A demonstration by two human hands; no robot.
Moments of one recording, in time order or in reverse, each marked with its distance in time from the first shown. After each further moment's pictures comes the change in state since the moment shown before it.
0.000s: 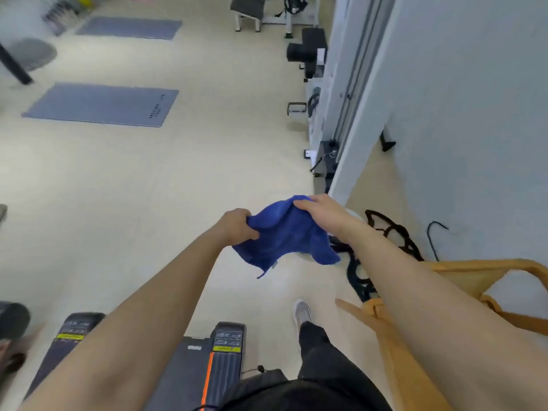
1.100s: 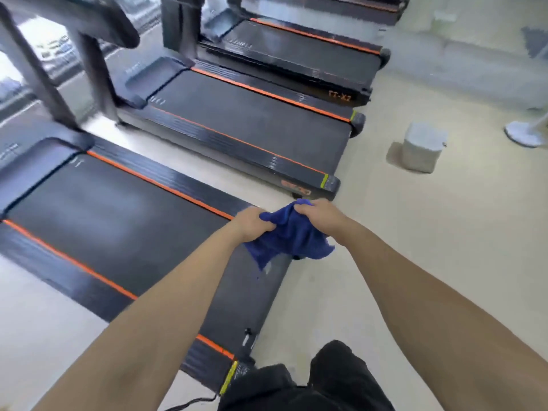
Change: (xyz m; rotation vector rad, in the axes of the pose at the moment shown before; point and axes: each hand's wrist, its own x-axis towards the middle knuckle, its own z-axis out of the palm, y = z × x) left_hand -0.225 -0.380 -0.130 -1.074 1.077 -1.170; right_hand 0.096 -0.291 0.638 -1.036 -1.462 -0.701
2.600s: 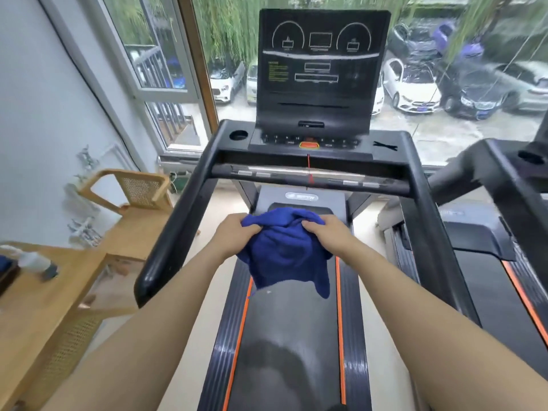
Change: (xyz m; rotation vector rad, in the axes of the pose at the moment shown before) left_hand -0.171 -0.237 -0.676 -0.717 1.283 -0.668; right_hand 0.192 -0.802 0.375 -0.489 -0.935 -0.700
